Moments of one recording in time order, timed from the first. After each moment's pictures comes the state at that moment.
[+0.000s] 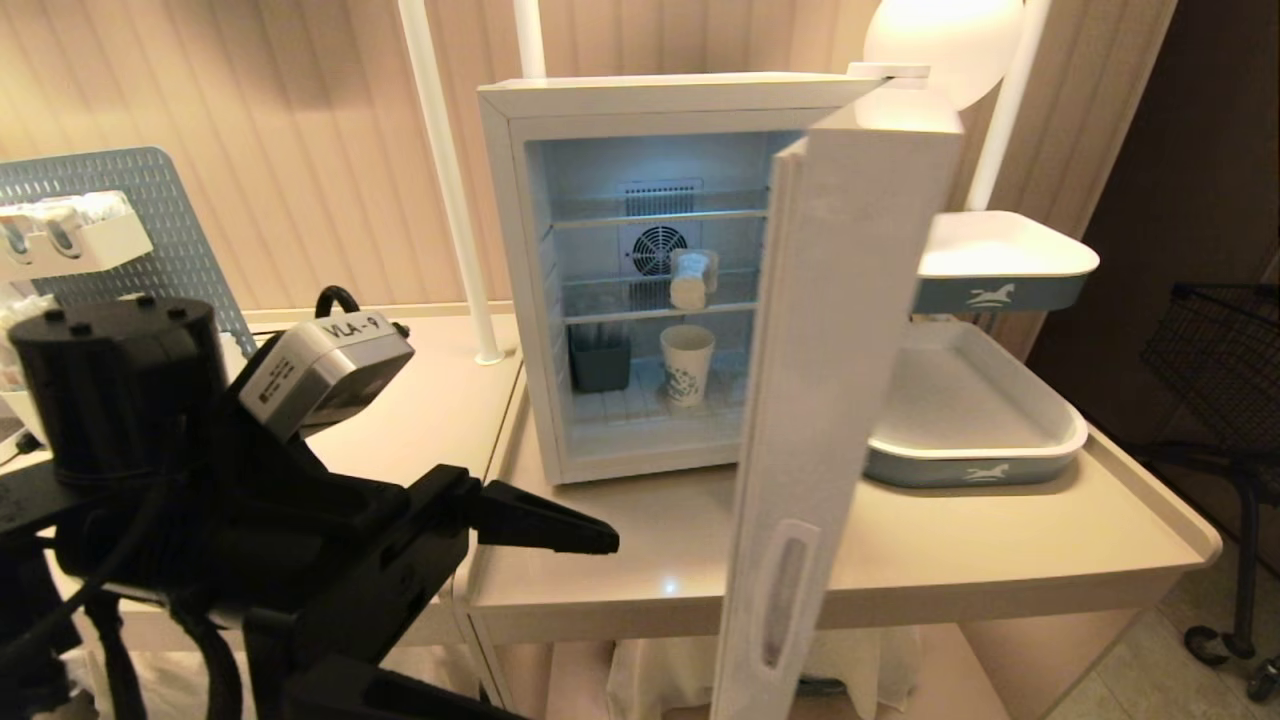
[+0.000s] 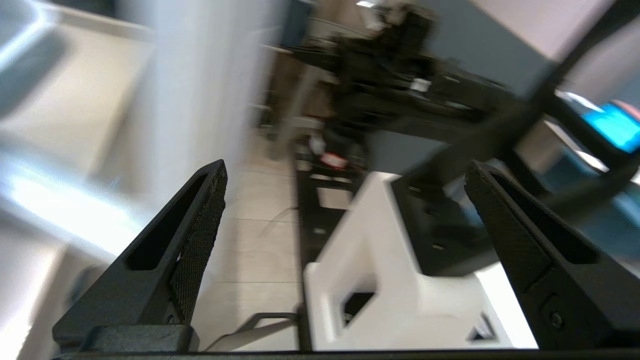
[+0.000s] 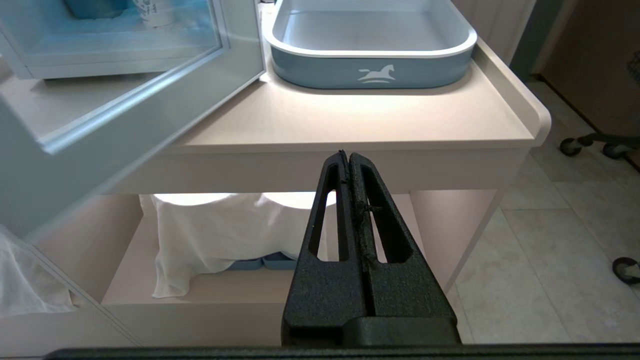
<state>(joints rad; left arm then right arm) -0.48 1.43 -0.66 -0.61 -1.23 -0.10 0.00 0.00 -0.03 0.07 0.01 -0.05</state>
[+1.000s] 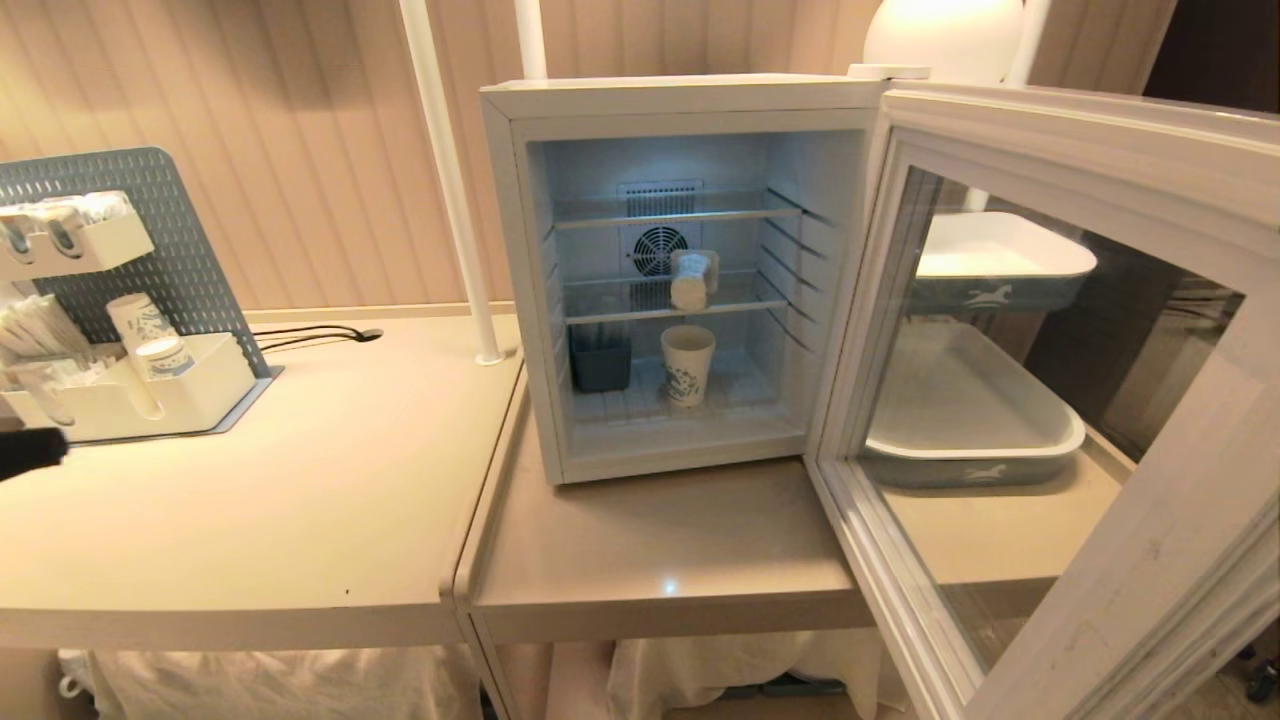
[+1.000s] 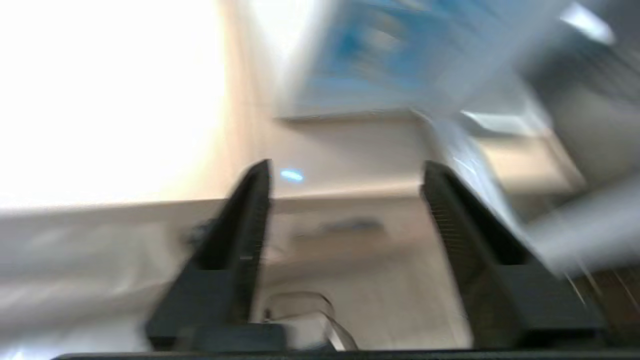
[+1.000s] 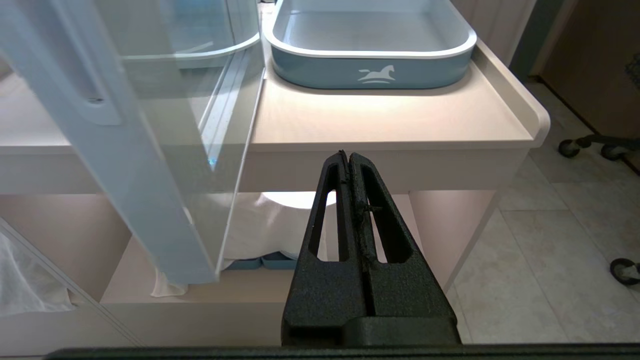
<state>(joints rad) -0.40 0.82 -1.08 0.51 0.09 -0.39 0.00 0.00 -0.03 0.07 0.02 -0.05</state>
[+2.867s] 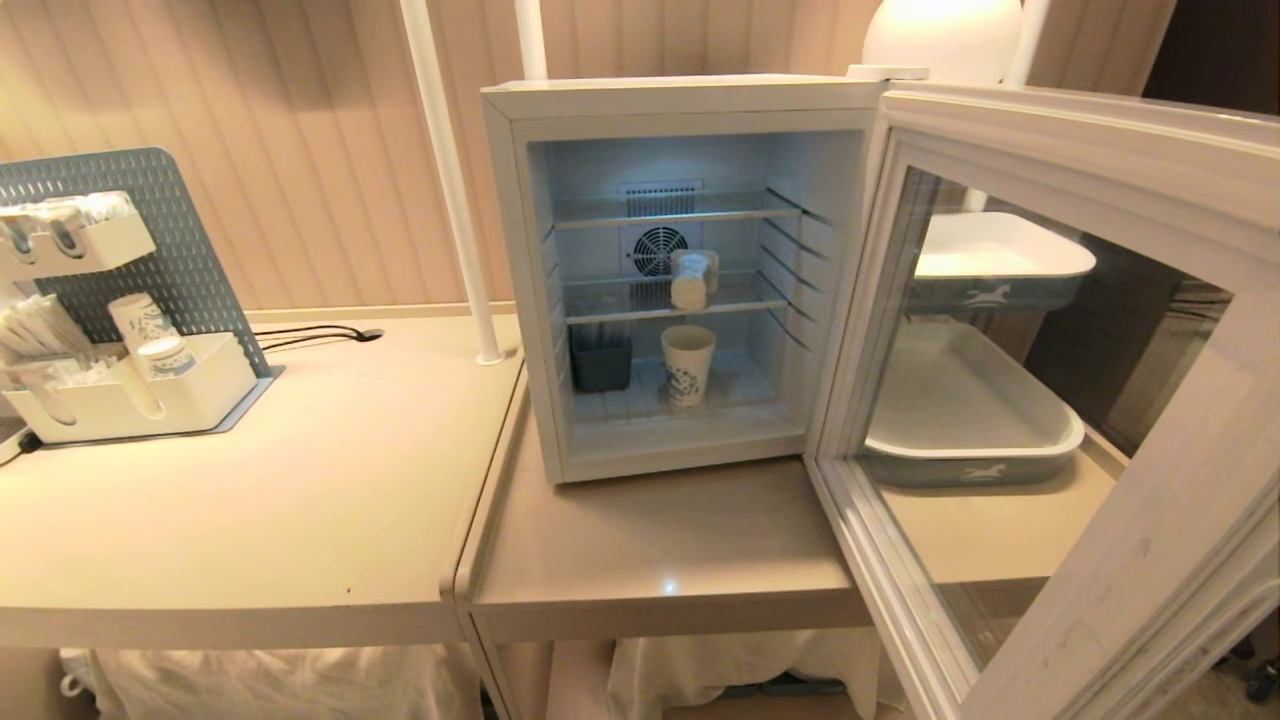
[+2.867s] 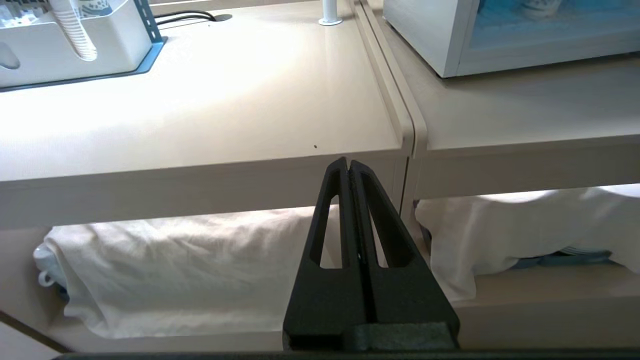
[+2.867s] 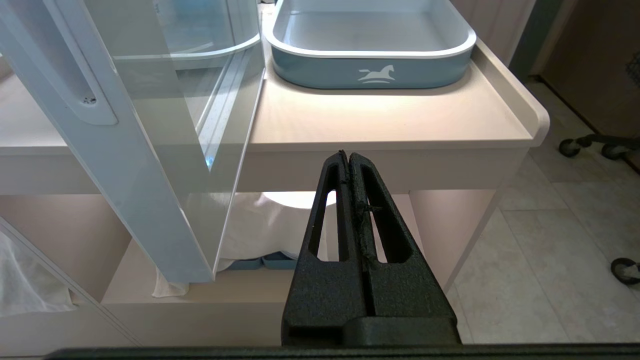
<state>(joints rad) 0.00 0.00 -0.01 0.01 -0.01 0.06 0.00 0.00 -0.03 0.07 0.02 -0.05</state>
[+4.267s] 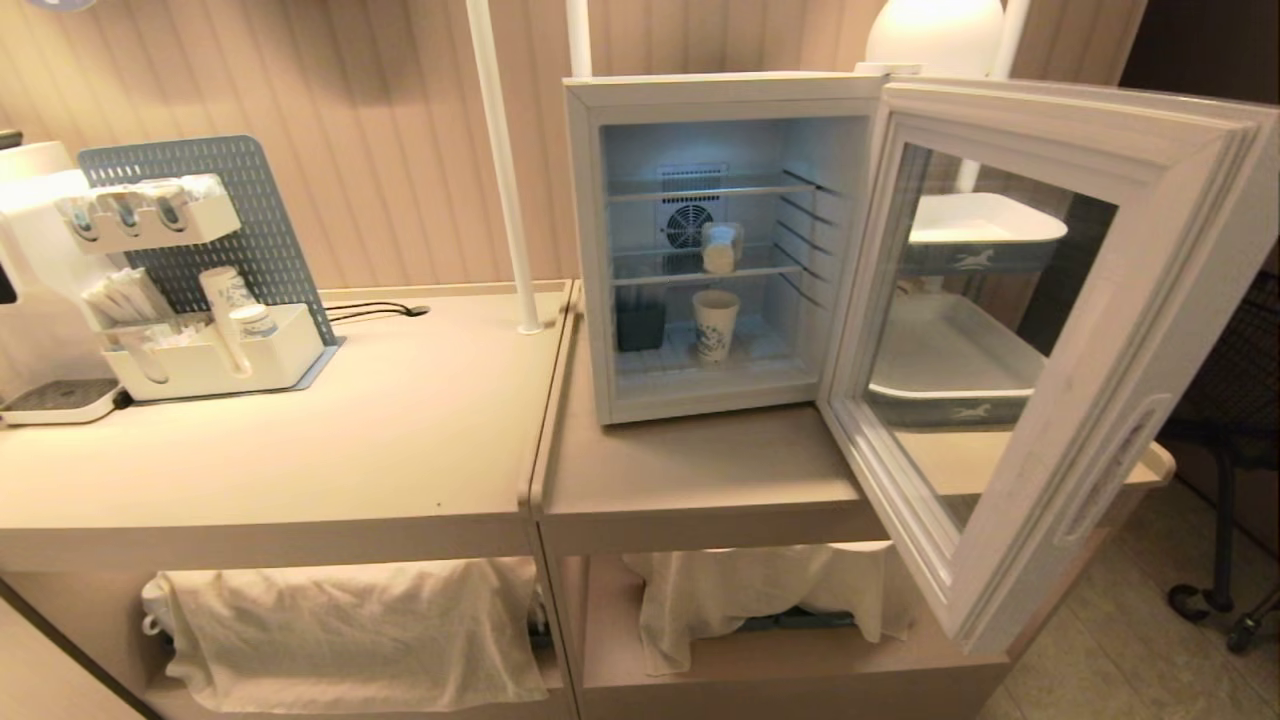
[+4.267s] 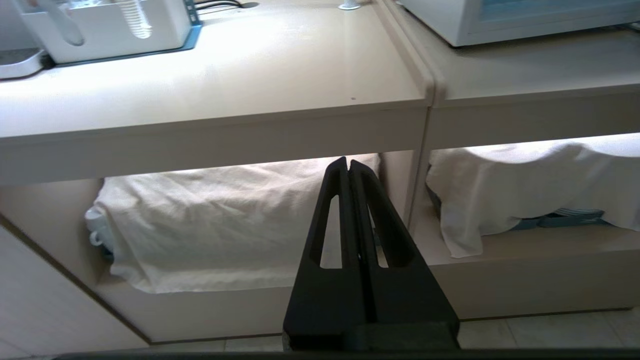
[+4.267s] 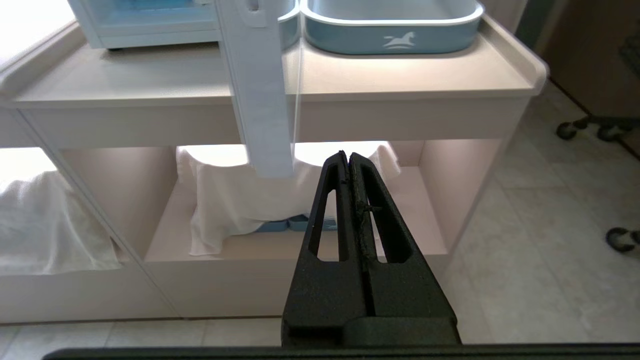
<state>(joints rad) 0.00 0.00 0.00 0.01 0.00 0.06 0.00 0.00 -0.03 0.08 0.01 -0.05</state>
